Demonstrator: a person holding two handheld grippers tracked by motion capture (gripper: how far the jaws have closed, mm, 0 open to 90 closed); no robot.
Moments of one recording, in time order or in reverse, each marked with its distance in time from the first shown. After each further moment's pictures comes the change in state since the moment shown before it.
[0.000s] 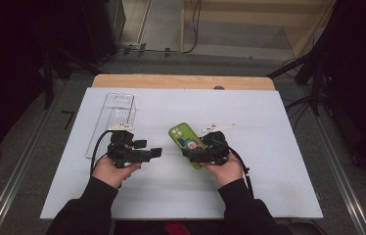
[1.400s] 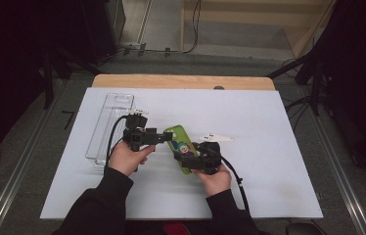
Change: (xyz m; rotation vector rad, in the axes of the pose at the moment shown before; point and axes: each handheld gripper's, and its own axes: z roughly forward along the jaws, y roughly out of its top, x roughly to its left) left arm 0.003 0.038 0.040 0.009 0.051 -0.097; right arm 0.019 -0.024 0.018 -0.150 0.048 0.130
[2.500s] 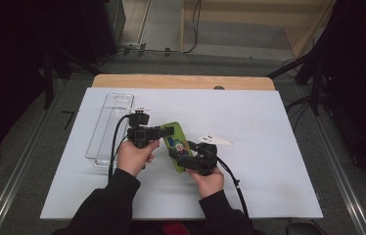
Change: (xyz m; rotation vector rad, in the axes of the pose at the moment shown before) left arm 0.000 0.004 0.010 -0.058 -0.044 -0.101; right arm 0.008 -0.005 0.008 -0.119 0.052 0.059
